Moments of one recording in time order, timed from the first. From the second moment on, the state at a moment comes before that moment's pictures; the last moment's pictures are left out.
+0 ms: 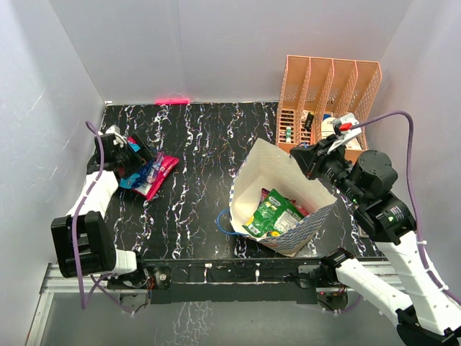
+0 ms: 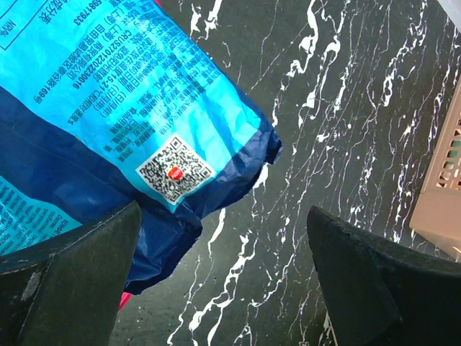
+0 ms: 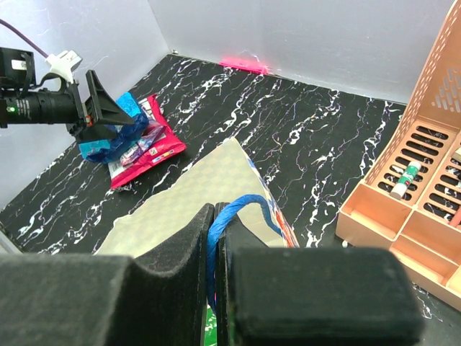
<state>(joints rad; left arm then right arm) 0.17 1.36 0.86 -0.22 0.29 -0.50 0.47 0.72 1.10 -0.42 -0.13 0.21</state>
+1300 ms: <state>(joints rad) -0.31 0.96 0.93 -0.45 0.48 -0.57 0.71 0.96 1.21 -0.30 -0.37 0.49</state>
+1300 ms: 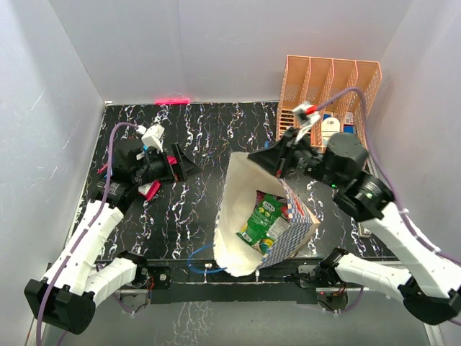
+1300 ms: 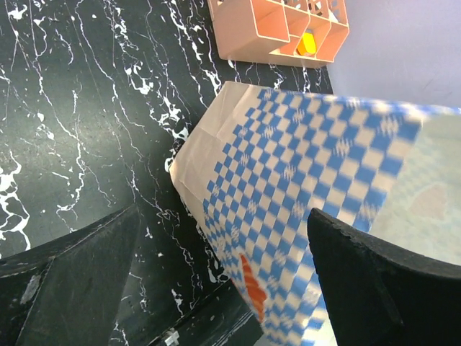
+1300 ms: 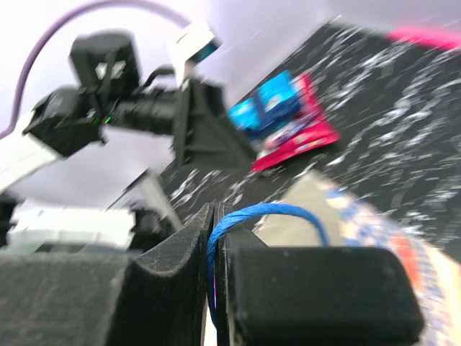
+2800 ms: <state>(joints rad) -0.31 0.92 0.99 -0.48 0.65 -0.51 0.71 0.91 1.32 -0.72 -0.43 0.06</state>
